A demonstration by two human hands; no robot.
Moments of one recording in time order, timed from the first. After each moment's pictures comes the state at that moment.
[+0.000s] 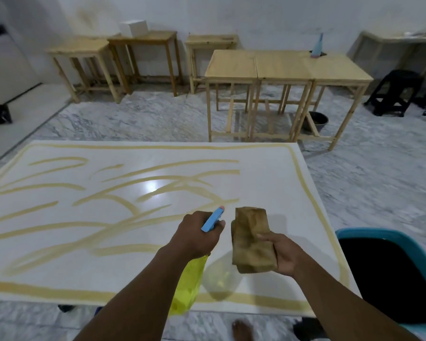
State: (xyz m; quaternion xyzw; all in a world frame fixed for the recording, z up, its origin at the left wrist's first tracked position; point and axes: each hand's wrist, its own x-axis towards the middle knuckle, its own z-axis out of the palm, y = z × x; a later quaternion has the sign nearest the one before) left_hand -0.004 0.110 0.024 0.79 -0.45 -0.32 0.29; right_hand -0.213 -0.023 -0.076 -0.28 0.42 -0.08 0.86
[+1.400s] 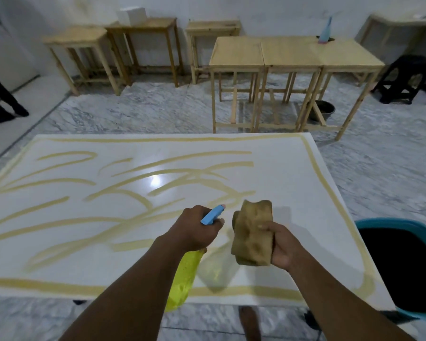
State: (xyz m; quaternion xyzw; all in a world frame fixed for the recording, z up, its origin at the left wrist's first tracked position) left_hand 0.056 0.127 0.023 0.79 -0.46 -0.33 0.21; right_hand -0.148 0.016 -0.059 -0.25 0.45 -0.15 0.85
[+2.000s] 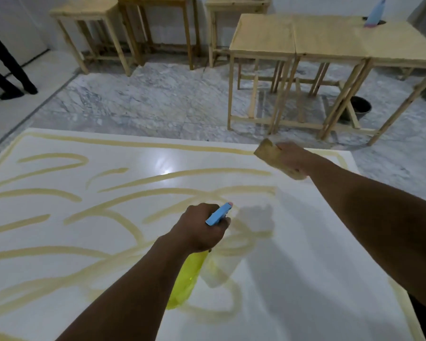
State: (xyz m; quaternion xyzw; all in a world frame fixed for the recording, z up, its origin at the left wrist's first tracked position) left_hand 0.142 -0.014 0.001 0.81 -0.46 -0.31 0.21; right_hand 0.021 -0.300 0.000 -0.76 0.48 0.01 0.43
